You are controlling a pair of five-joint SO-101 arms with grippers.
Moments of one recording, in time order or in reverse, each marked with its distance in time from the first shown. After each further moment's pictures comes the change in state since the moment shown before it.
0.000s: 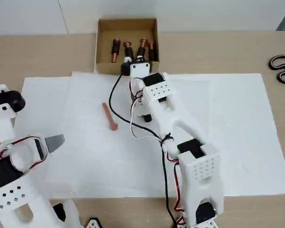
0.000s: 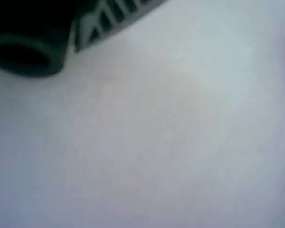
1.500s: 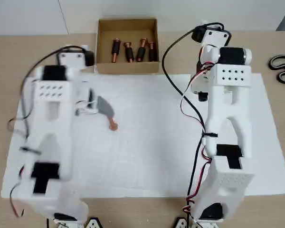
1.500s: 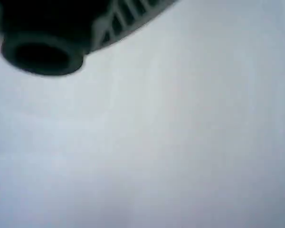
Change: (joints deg) left arm 31.6 64.5 -45.2 5.5 8.7; right arm 24.5 -13.9 -15.4 22.6 5.6
